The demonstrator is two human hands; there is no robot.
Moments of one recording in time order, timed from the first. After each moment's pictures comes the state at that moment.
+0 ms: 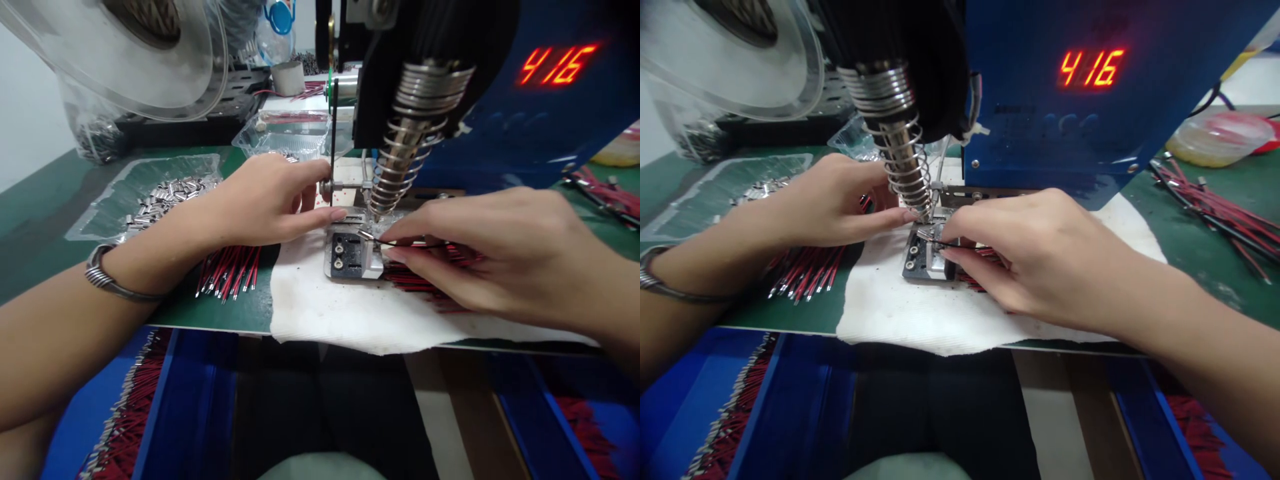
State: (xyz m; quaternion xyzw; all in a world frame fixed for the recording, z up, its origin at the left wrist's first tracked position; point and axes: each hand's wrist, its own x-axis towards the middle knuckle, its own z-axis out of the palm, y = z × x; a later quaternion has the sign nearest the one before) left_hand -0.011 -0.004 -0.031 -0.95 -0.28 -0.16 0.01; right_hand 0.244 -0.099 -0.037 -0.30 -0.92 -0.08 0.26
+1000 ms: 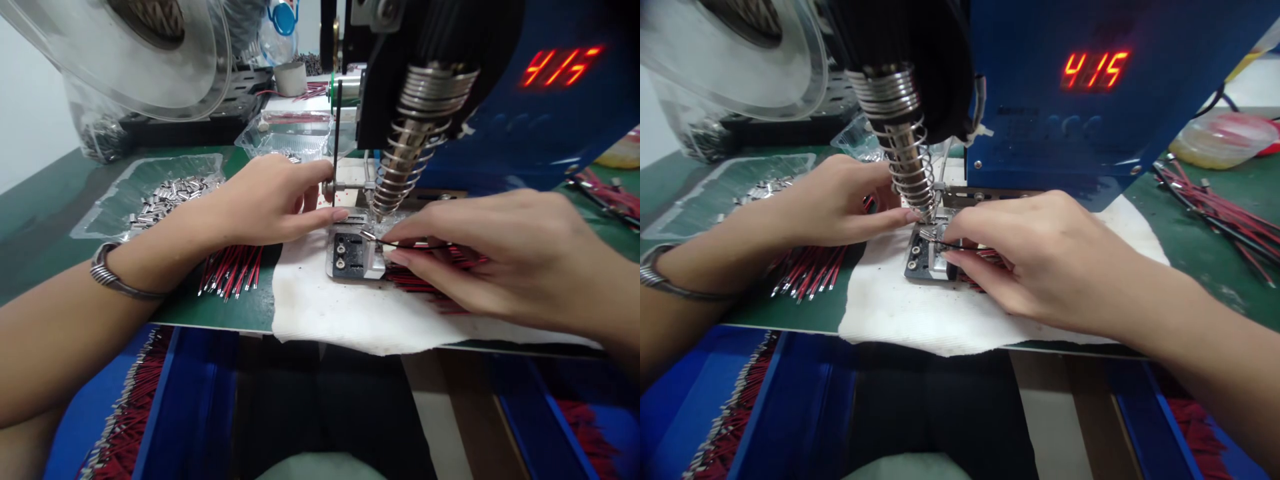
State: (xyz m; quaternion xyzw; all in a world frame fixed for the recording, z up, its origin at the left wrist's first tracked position) left_hand -0.010 -0.005 -0.029 -0.95 -0.28 -0.14 -0.01; right_hand 0.245 -0.101 -0.036 -0.29 -0.92 -0.08 0.25
